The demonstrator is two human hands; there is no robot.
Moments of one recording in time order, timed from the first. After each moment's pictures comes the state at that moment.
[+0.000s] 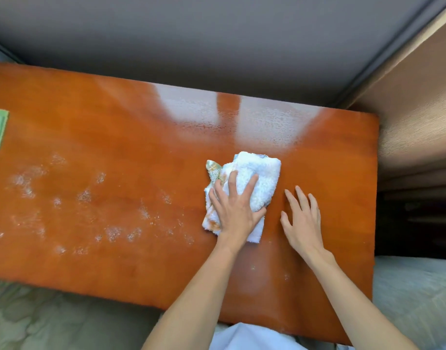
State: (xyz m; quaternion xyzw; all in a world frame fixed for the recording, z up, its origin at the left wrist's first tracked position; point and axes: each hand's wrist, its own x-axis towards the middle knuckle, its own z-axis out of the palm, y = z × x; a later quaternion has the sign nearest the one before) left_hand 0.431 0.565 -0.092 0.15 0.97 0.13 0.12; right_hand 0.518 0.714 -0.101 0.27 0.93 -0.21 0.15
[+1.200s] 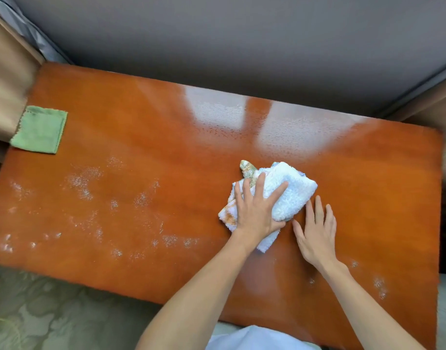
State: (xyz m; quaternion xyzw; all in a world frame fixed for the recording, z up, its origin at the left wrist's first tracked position) left_hand 0.371 0.463 -0.098 0.26 0.95 0.09 0.15; right_hand 0.476 0.606 -0.109 0.27 0.93 -0.16 0.20
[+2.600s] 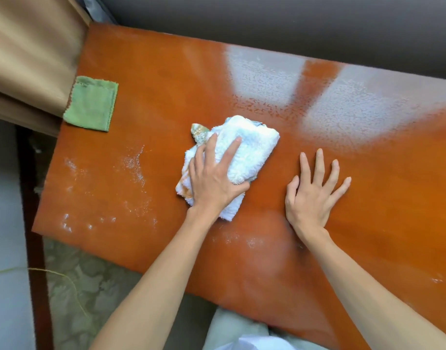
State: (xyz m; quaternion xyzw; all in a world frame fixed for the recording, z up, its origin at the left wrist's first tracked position) left_hand 0.257 0.249 -0.105 0.12 0.98 0.11 0.08; right_hand 0.344 0.438 -0.161 0.26 0.96 -0.10 0.00
